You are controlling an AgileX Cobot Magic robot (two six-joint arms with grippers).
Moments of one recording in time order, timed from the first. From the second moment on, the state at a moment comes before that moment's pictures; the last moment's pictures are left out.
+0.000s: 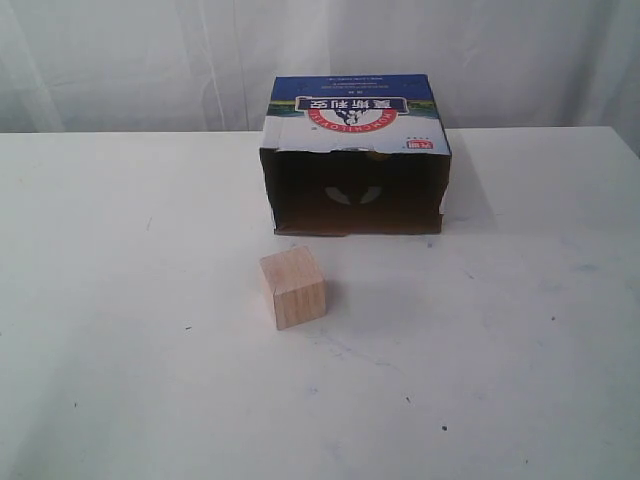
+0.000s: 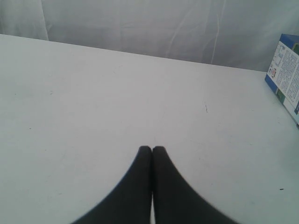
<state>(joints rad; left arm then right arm) -0.02 0.00 0.02 0.21 0.22 -0.37 0.25 0.11 -0.04 -0.14 0.28 -0.16</state>
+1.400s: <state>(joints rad) -0.02 0.00 0.02 0.21 0.22 -0.37 0.23 0.01 0.00 -0.13 0.36 -0.02</state>
